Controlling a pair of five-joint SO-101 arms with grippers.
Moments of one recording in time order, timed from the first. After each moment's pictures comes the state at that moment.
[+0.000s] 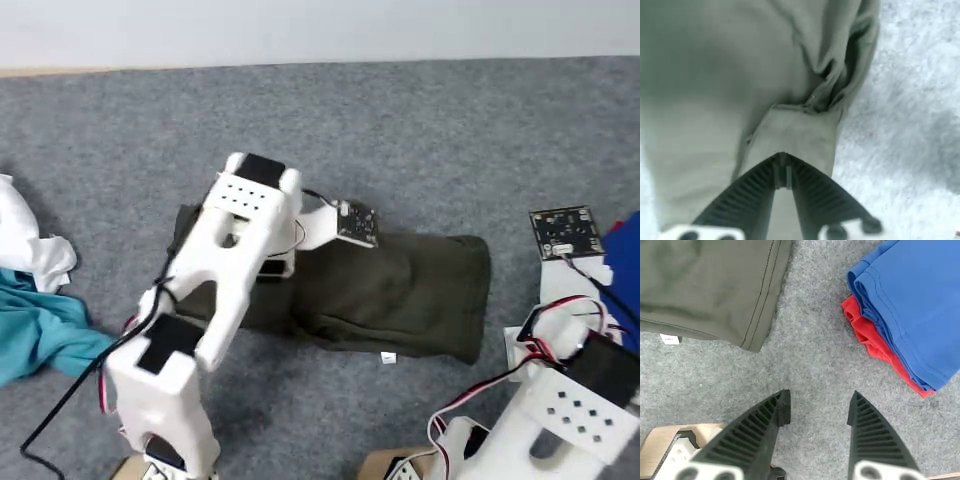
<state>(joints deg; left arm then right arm) 16.9 18.8 -7.3 98.7 -61.5 29.8 -53.4 30.7 100.2 34.9</state>
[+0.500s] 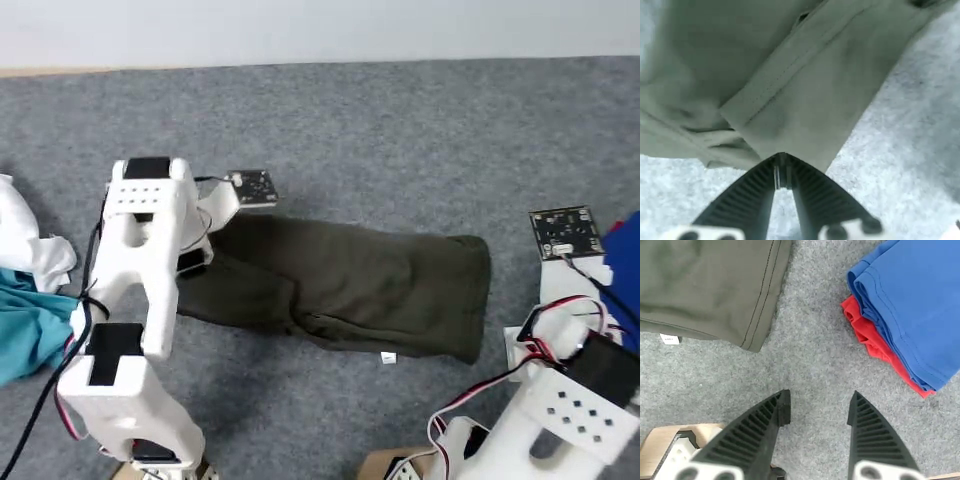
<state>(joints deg) -4.7 13.8 4.9 90.7 -59.6 29.8 -53.4 30.7 100.2 34.9</state>
